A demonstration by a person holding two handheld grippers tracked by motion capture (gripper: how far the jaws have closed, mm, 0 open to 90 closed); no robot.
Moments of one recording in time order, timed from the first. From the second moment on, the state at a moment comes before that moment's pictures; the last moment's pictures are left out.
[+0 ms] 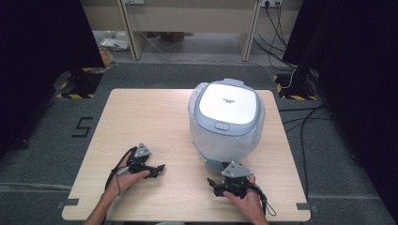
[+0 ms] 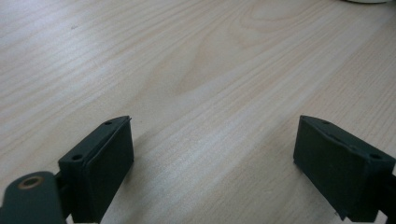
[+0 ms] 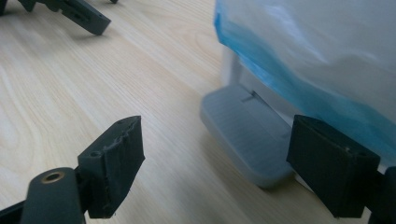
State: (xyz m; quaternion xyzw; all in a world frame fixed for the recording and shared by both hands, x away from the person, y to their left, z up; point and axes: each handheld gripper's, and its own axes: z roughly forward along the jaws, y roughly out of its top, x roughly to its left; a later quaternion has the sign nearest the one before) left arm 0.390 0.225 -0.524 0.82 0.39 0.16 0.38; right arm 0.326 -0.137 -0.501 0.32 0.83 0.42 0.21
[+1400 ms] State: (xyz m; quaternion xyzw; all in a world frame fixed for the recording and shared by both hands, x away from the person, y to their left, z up) left arm 0.390 0.225 -0.524 0.83 0.39 0.16 0.38; right arm 0.322 -0.238 -0.514 0.44 0.79 0.34 0.25
